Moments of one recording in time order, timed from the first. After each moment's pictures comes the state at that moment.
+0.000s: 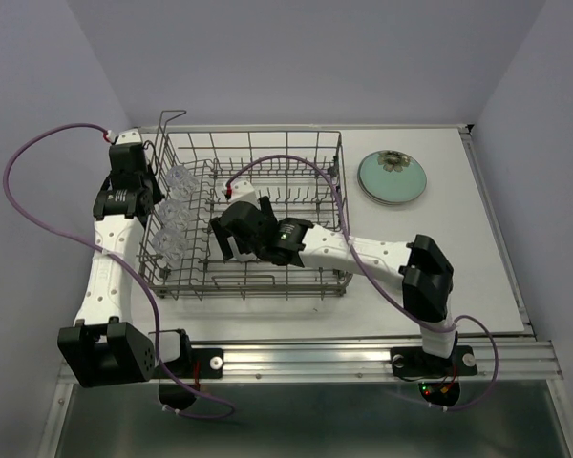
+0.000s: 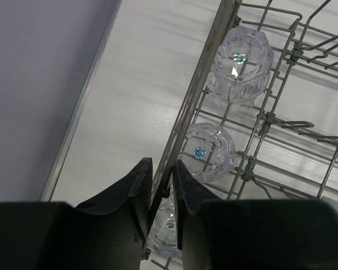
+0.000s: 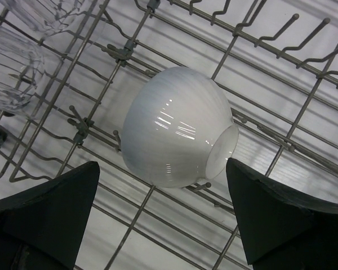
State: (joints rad) left arm 0.07 1.23 1.22 -0.66 -0.26 -0.15; right arm 1.14 1.94 1.70 -0.43 0.49 0.44
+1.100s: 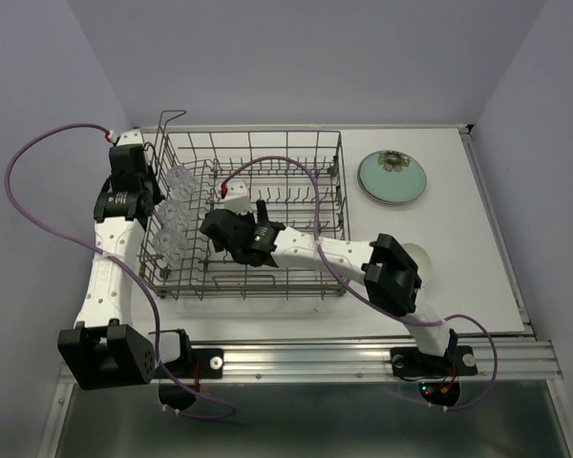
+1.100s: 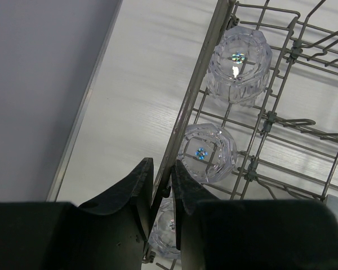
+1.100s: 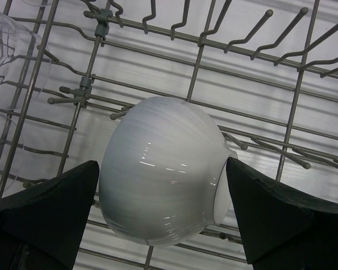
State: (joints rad) left arm 0.07 1.21 1.21 -0.64 -0.25 -0.12; right arm 1.17 2.17 1.90 -0.52 0.76 0.60
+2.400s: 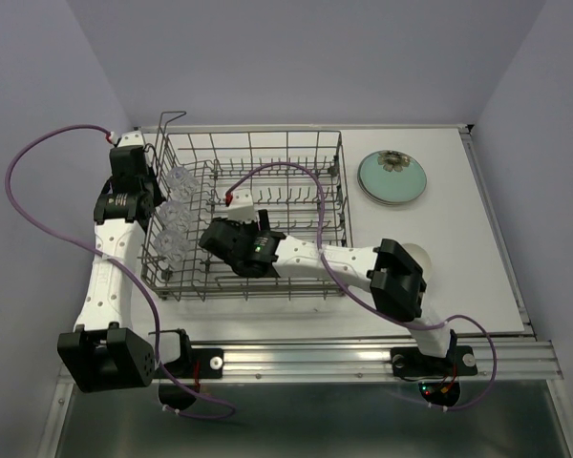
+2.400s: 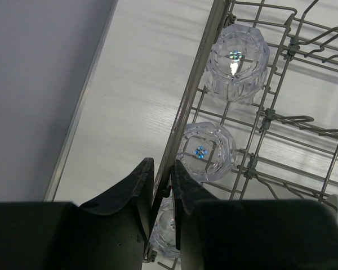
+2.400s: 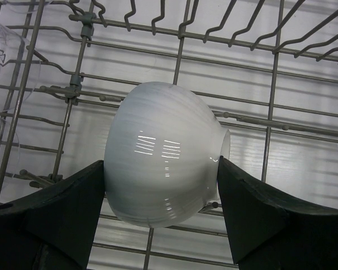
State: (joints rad) left arm 0.07 1.20 1.20 -0.65 -0.25 -0.12; right arm 1.21 2.13 1.85 -0.57 0.88 0.70
